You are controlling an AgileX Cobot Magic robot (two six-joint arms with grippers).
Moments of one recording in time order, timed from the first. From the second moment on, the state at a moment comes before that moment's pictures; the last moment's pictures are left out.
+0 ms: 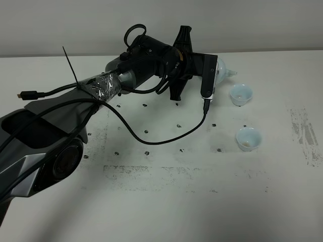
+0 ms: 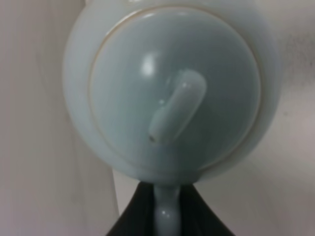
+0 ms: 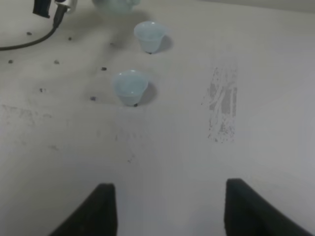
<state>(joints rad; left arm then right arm) -0.58 2.54 -2.22 0.06 0.43 1.30 0.11 -0.01 -0.52 0.03 1.11 -0.08</state>
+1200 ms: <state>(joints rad) -0.62 2.54 -2.22 0.20 0.42 1.28 0.11 -0.01 -0.52 0.03 1.11 -0.08</state>
